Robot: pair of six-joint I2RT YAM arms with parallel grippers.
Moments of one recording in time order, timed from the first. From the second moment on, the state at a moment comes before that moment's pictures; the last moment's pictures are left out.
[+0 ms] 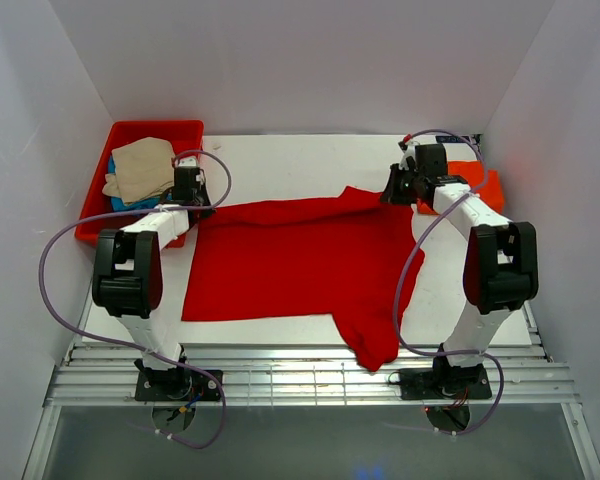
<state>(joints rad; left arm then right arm) -0.08 1.79 1.14 -0.07 -0.17 -0.29 0.14 1.80 1.33 -0.29 -0.33 0.18</state>
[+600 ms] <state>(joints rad) -0.17 1.79 1.07 -0.20 -0.33 -0.29 0.20 1.71 1.16 -0.32 -0.23 0.15</state>
